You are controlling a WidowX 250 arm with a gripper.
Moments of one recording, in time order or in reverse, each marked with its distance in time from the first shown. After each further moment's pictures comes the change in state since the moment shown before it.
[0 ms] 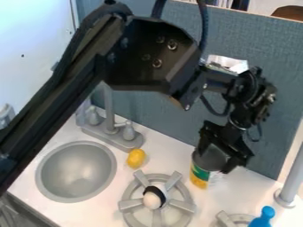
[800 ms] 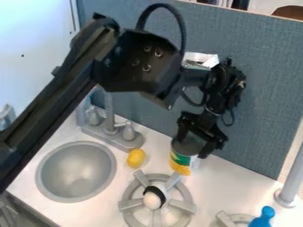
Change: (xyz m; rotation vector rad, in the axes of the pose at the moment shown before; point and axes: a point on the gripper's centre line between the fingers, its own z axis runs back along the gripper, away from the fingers) arm 0.012 0.051 -0.020 0.010 0.058 0.151
